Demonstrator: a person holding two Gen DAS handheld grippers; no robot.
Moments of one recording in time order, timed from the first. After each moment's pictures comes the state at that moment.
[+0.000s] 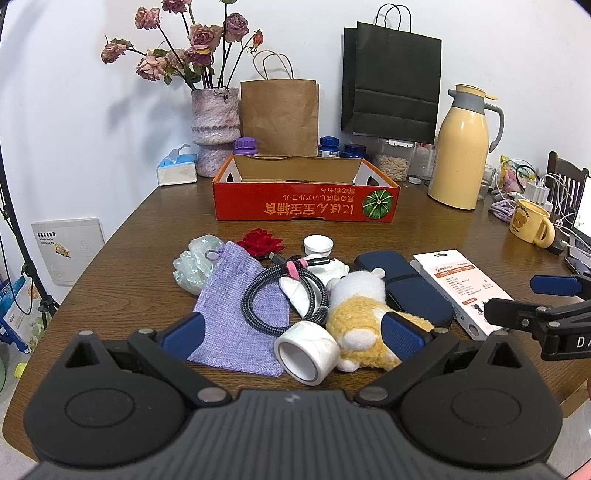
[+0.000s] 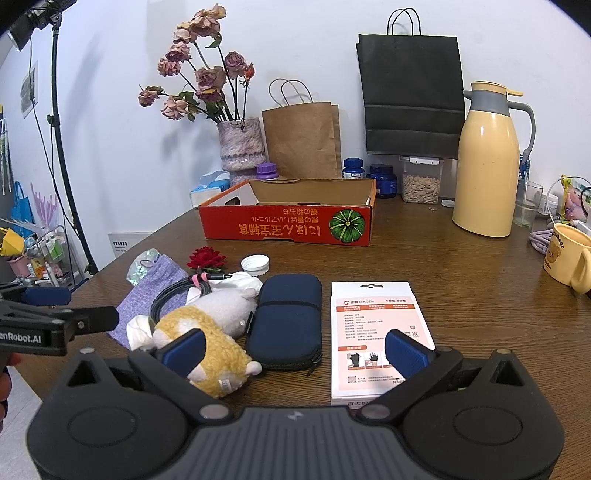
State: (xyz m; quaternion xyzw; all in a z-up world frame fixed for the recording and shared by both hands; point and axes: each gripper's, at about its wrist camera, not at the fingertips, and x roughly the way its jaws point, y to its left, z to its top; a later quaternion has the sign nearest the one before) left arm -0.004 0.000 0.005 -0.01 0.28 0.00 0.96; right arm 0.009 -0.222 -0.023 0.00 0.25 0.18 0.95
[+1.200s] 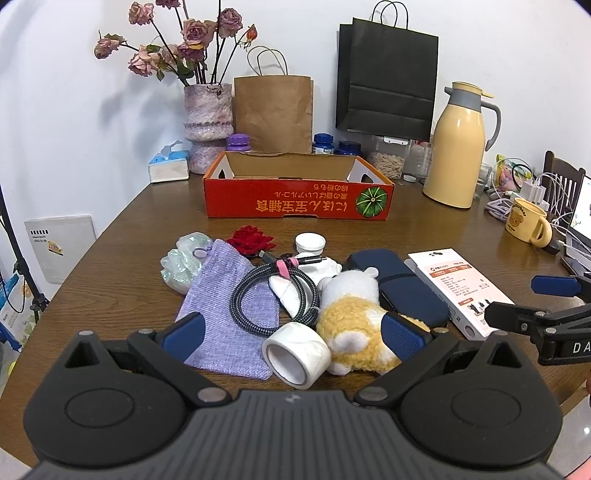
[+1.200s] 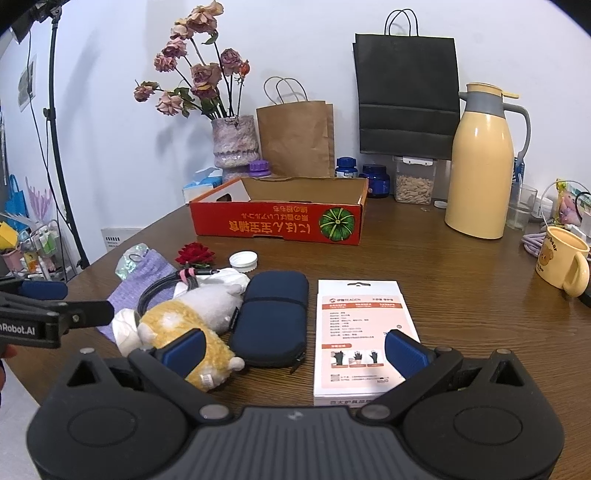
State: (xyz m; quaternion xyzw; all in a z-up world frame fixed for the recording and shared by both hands) left arm 0.005 -0.005 -0.003 -0.02 0.28 -0.01 0.96; right arm 0.014 -0.228 -0.028 -0.01 0.25 0.17 0.95
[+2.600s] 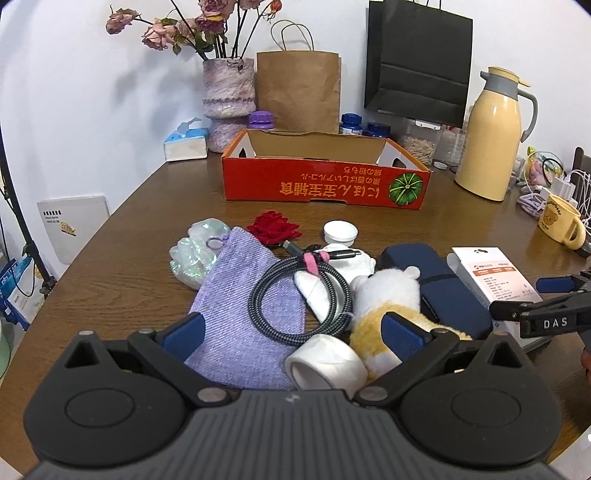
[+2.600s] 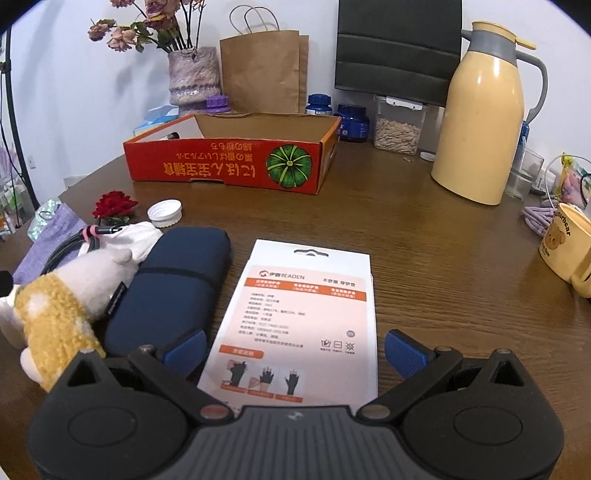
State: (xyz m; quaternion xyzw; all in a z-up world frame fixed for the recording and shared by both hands) left arm 0.040 0.007 -0.018 -0.03 0.32 0.03 0.95; right arm 0.113 -0.243 -0.069 -0.06 0.34 0.13 0.93
